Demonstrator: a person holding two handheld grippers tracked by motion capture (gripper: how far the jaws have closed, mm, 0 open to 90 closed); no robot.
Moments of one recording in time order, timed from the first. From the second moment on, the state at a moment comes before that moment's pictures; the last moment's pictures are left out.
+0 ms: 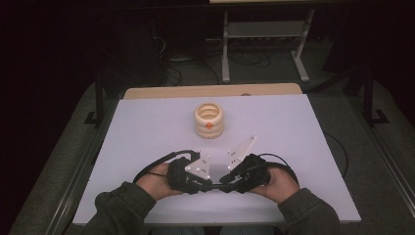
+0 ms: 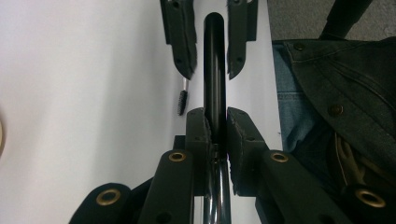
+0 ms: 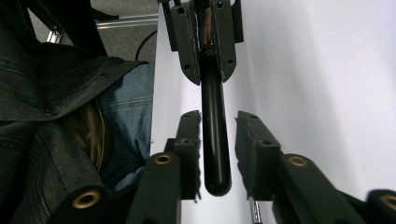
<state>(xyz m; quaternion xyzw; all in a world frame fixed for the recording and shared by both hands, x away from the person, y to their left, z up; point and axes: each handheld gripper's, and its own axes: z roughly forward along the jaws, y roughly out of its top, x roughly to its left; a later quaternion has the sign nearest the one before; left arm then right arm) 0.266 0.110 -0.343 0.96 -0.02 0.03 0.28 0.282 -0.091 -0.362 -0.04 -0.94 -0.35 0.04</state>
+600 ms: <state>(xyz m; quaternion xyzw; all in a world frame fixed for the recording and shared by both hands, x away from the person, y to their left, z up) 0.265 0.101 -0.345 0.96 -0.04 0.03 0.27 0.282 -0.095 -0.368 -0.04 -0.93 -0.35 0.06</state>
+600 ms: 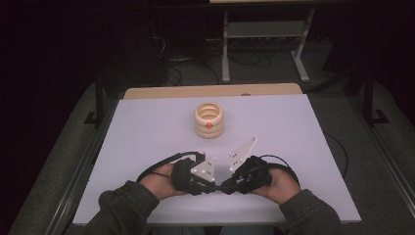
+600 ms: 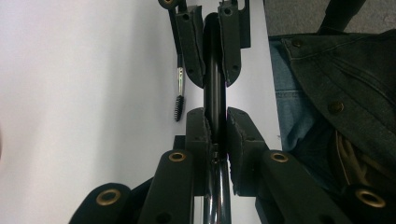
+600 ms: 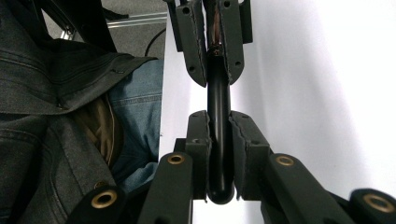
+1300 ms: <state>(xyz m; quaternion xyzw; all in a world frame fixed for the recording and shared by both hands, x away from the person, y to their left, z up) 0.269 0.114 -0.355 0.96 0.01 0.01 0.29 0.276 -0.109 -0.375 -0.05 -0.93 -0.35 0.05</state>
